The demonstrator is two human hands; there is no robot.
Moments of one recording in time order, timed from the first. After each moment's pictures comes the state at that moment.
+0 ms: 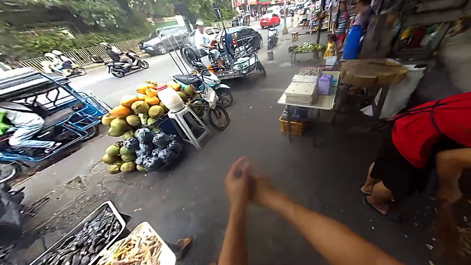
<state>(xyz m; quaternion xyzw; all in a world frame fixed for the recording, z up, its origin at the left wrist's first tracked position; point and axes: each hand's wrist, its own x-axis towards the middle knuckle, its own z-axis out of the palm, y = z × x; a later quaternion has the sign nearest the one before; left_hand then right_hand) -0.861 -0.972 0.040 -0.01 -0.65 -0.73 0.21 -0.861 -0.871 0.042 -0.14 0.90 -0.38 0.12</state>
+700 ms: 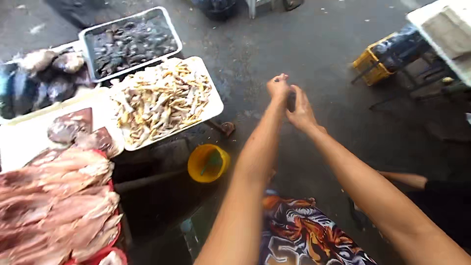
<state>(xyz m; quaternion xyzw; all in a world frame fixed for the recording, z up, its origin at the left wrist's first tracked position) -0.898 -1.126 -0.127 0.38 -0.53 -0.75 0.13 -0.857 -1.004 -0.094 -0.25 0.90 -0.31 0.15</state>
